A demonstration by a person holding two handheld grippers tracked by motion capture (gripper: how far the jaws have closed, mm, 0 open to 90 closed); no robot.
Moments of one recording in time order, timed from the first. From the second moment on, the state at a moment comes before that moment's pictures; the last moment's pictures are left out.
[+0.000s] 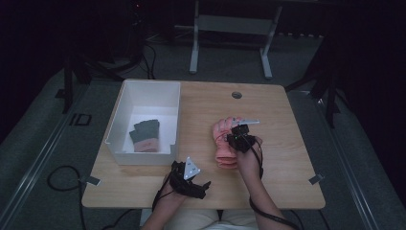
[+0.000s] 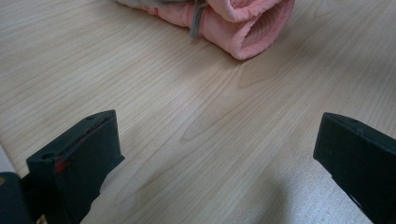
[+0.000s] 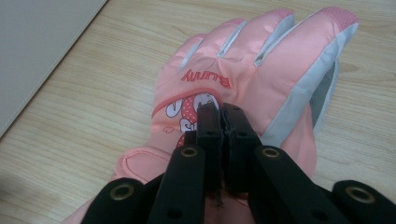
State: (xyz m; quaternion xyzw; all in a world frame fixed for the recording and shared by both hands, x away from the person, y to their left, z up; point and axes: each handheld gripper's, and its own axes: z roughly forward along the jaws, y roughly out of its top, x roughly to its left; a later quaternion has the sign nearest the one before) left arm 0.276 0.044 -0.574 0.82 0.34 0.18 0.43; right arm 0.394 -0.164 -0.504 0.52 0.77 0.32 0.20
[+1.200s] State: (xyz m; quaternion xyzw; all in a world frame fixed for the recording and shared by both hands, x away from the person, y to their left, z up) left arm 0.391 -0.009 -0.477 0.80 0.36 0.18 0.44; right arm 0.410 -0.203 -0.494 0.46 0.80 0.35 0.18
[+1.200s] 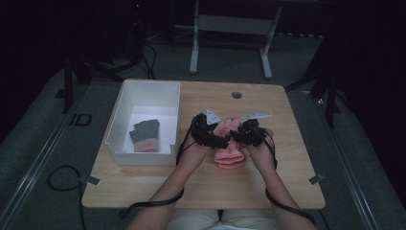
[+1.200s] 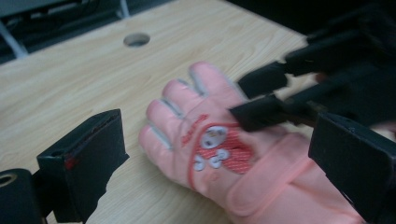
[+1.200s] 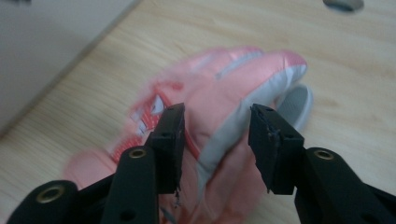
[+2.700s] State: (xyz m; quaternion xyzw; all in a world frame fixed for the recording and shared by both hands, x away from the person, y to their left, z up) left arm 0.453 -0.034 -0.525 0.83 0.38 -0.06 0.41; right arm 0.414 -0.247 -0.523 0.49 0.78 0.37 0.11
